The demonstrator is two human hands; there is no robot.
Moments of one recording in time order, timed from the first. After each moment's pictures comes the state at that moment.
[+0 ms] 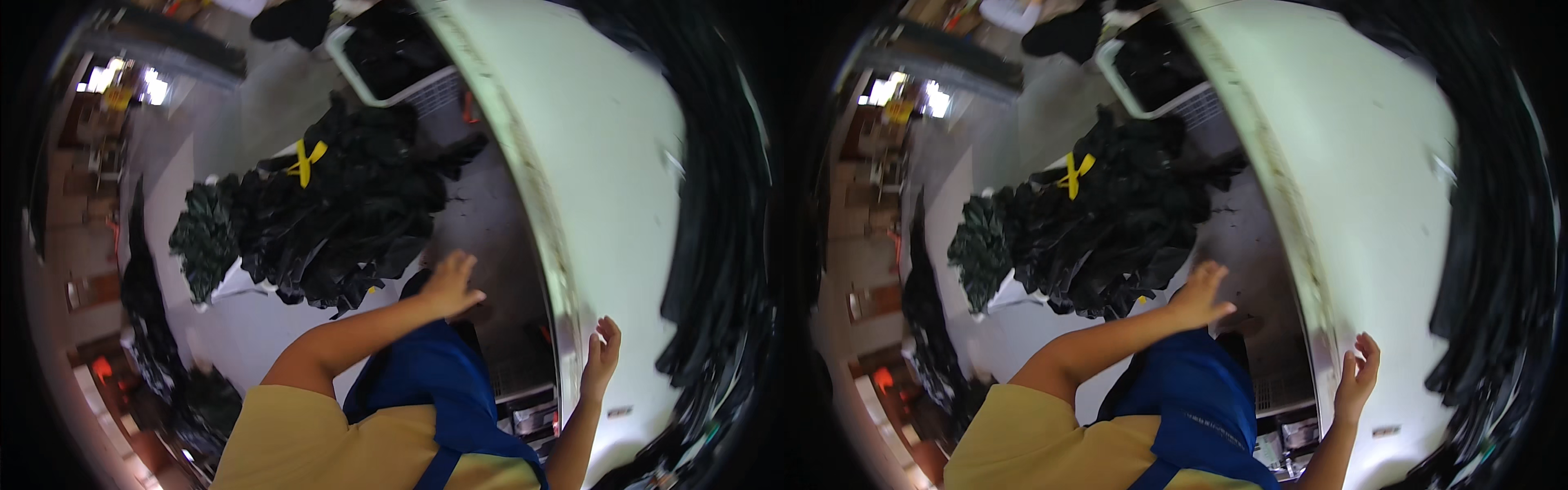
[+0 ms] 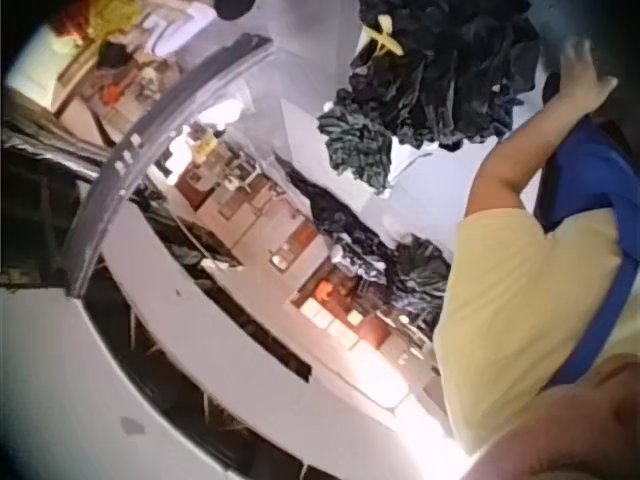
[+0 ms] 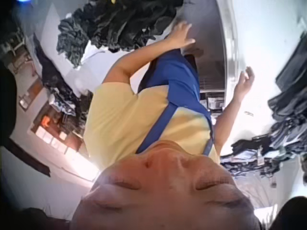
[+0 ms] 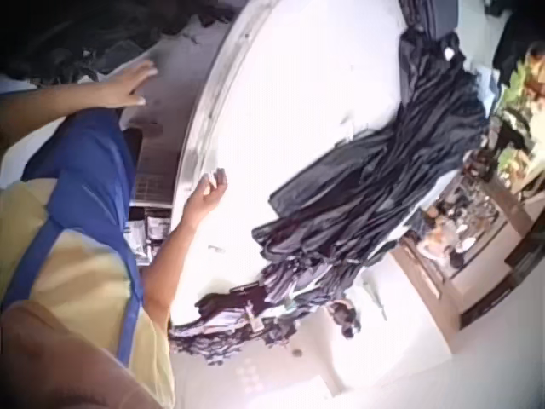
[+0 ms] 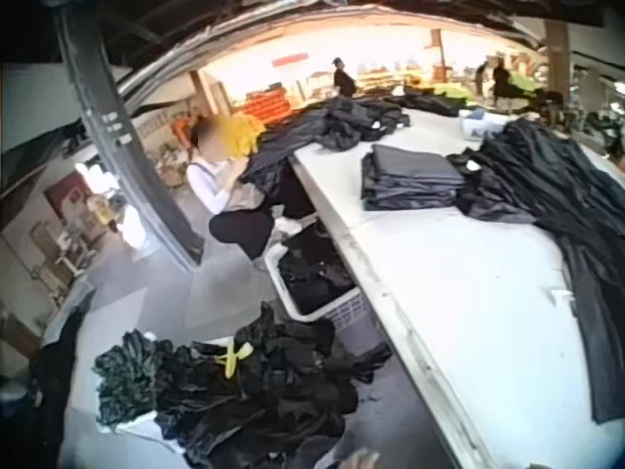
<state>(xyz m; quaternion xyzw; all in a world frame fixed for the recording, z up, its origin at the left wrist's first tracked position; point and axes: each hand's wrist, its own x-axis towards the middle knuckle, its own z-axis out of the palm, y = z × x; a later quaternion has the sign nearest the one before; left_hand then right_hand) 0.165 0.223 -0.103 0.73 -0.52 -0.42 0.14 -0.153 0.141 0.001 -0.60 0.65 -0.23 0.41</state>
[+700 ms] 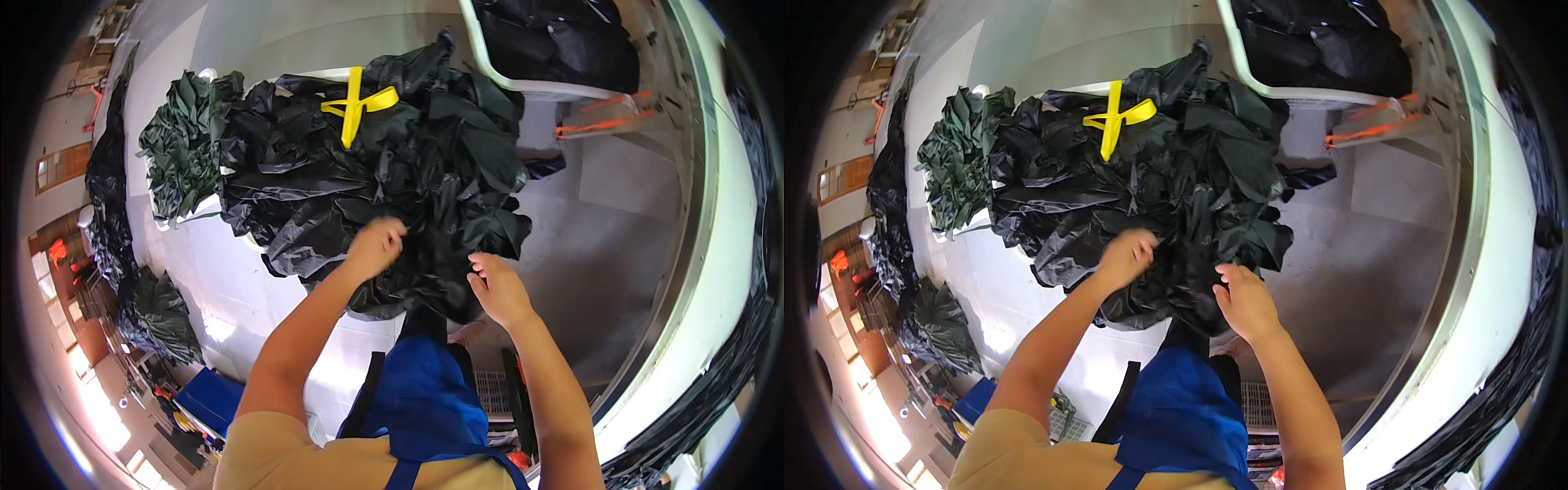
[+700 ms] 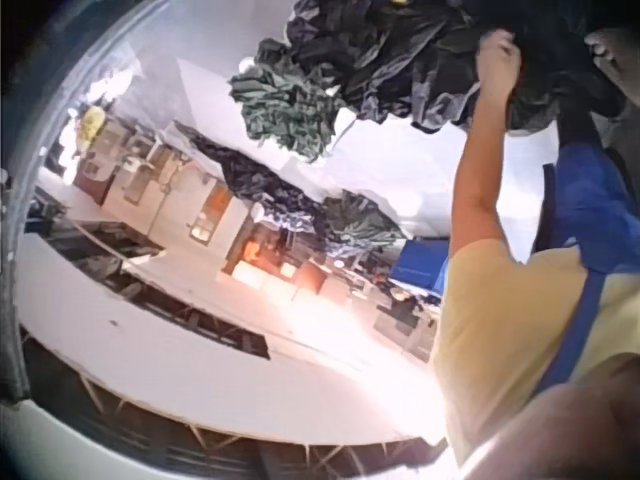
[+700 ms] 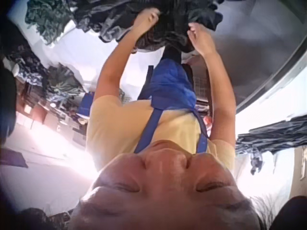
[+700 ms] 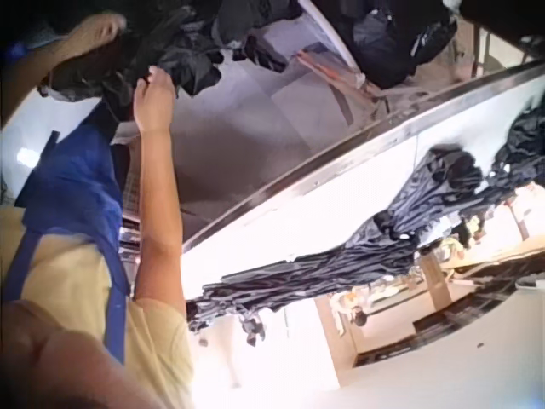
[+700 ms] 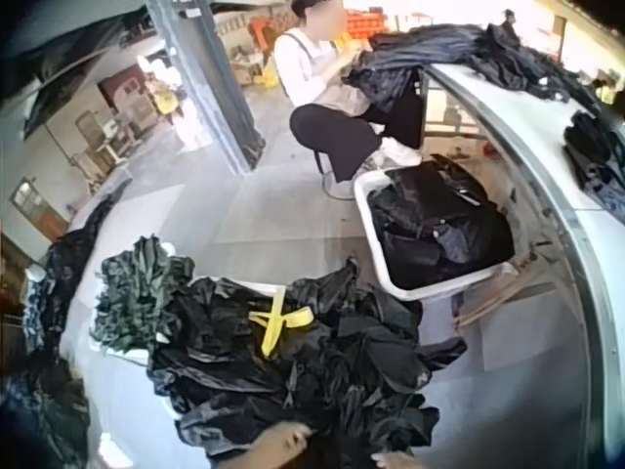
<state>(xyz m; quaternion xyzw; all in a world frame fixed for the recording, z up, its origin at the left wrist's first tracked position) 0.517 0.349 -0.292 0.82 -0.31 -0.38 0.29 0.338 0.120 -0.211 -0.82 0.23 0.12 0.51</state>
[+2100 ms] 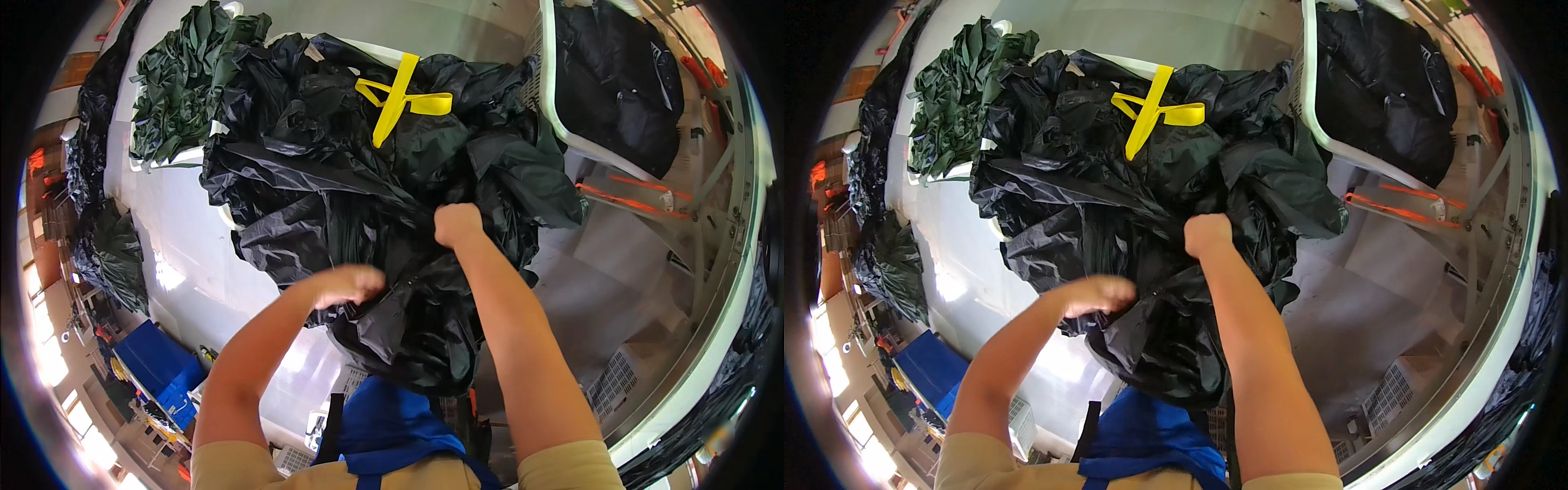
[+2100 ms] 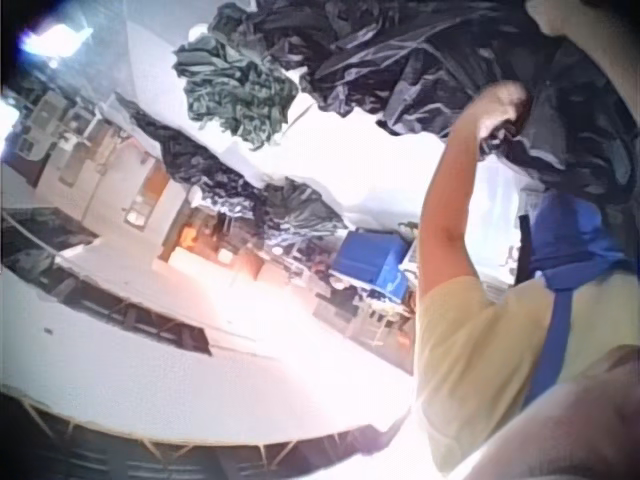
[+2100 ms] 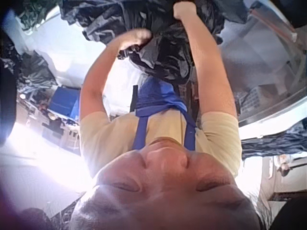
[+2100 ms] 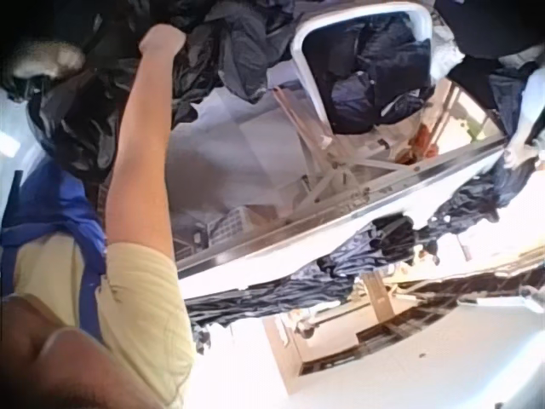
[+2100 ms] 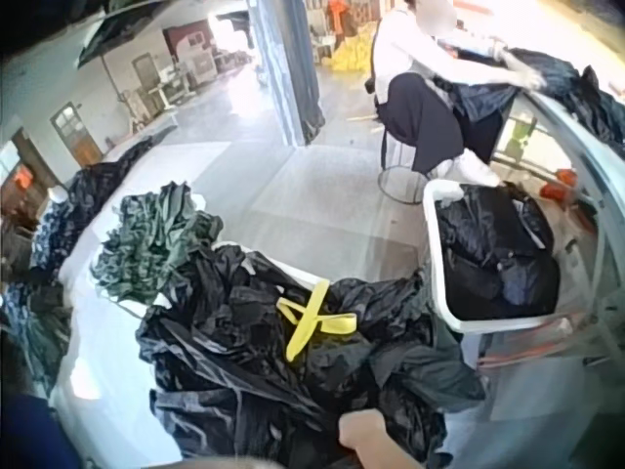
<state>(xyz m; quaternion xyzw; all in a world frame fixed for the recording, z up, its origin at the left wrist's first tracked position) 0.529 0.449 -0.334 0.49 0.07 -0.72 0.47 0.550 0.164 -0.386 -0.89 -0.05 0.43 0.10</state>
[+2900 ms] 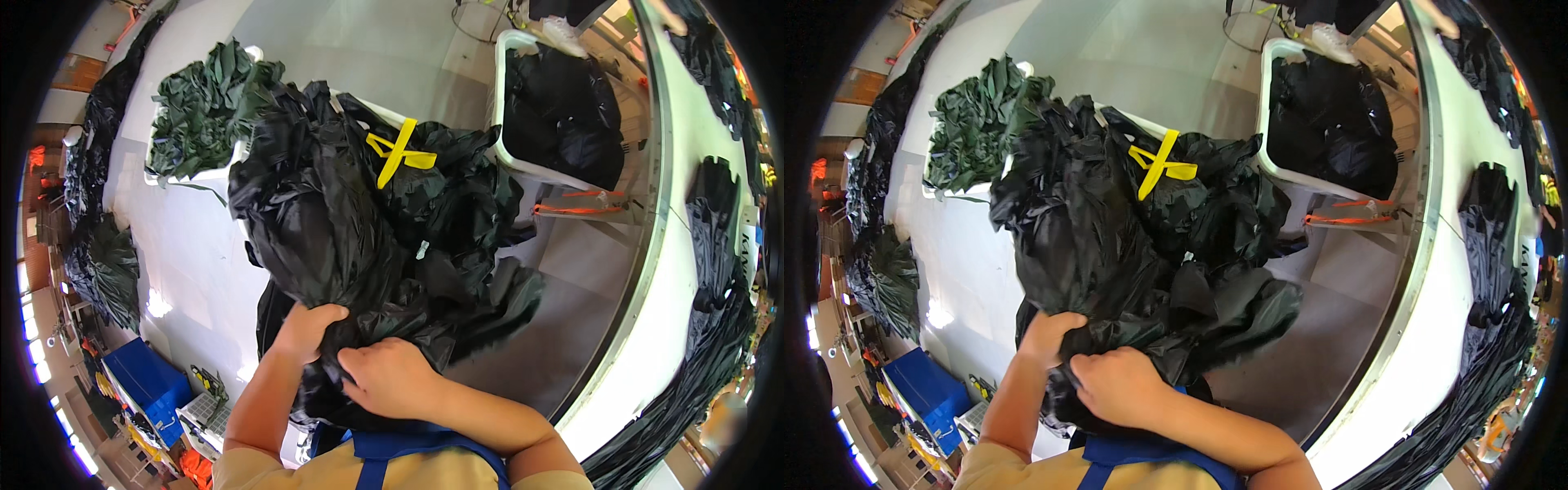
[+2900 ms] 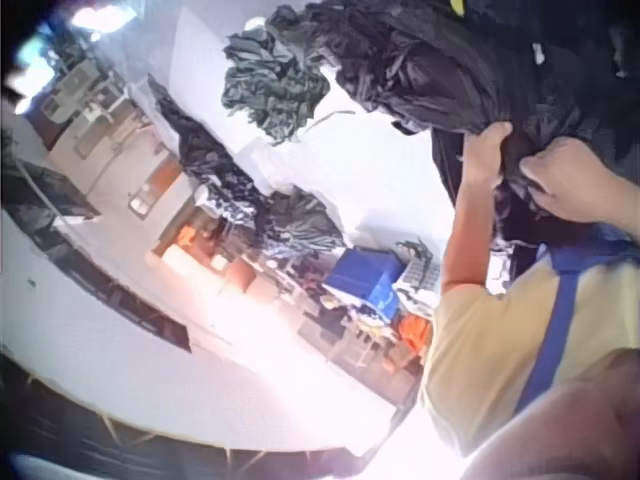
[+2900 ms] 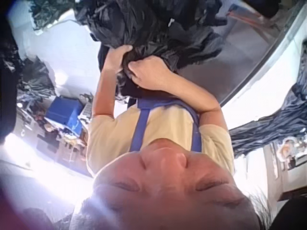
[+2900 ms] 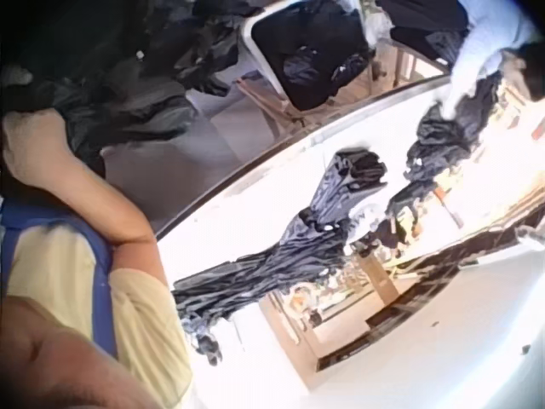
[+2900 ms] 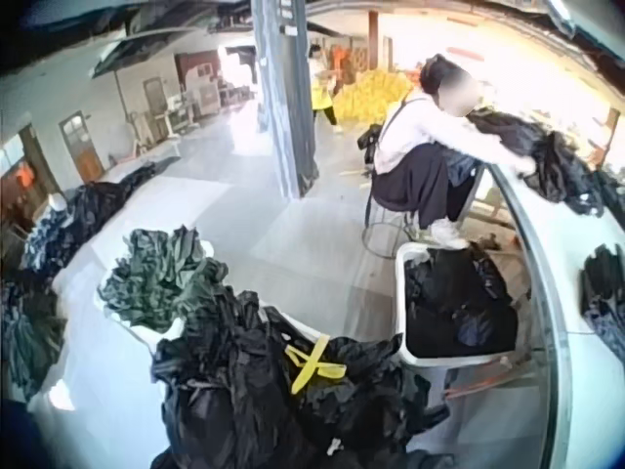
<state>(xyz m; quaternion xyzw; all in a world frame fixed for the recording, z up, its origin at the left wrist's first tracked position) 0.491 0.397 -0.023 0.55 0.30 -0.36 0.69 0.433 0.235 0.011 -0.83 -0.18 0.19 0.50</state>
